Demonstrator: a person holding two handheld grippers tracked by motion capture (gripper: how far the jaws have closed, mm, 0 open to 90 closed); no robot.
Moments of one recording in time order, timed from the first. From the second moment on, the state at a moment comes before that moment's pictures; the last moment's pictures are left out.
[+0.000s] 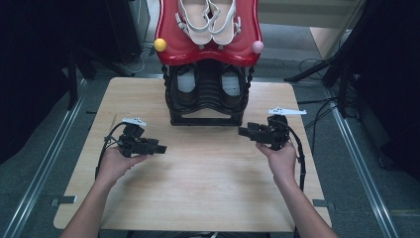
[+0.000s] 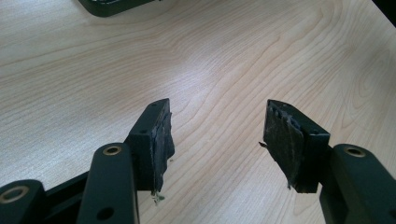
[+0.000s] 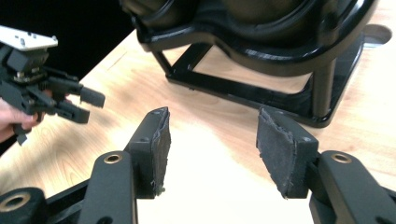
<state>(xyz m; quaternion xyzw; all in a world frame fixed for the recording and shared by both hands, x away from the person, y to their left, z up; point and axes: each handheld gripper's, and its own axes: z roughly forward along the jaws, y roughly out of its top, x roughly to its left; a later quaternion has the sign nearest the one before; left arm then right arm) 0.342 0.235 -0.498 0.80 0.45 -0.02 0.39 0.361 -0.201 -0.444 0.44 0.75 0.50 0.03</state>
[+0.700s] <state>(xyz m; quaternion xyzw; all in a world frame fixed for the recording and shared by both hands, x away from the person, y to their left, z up) 0.342 0.229 -0.497 0.81 0.44 -0.02 0.39 0.344 -0.184 -0.485 0.43 0.75 0.49 0.00</state>
